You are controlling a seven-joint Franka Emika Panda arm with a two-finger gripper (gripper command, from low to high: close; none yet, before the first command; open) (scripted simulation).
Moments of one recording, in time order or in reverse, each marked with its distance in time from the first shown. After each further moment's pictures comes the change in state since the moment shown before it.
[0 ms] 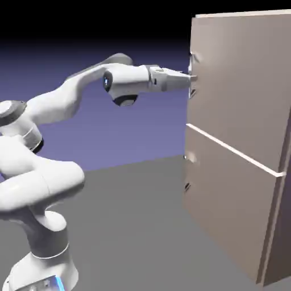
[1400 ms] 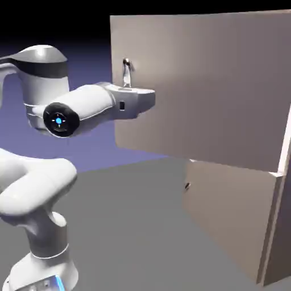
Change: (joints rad) arm 0.512 0.186 -1.370 -0.560 -0.893 -1.184 -0.574
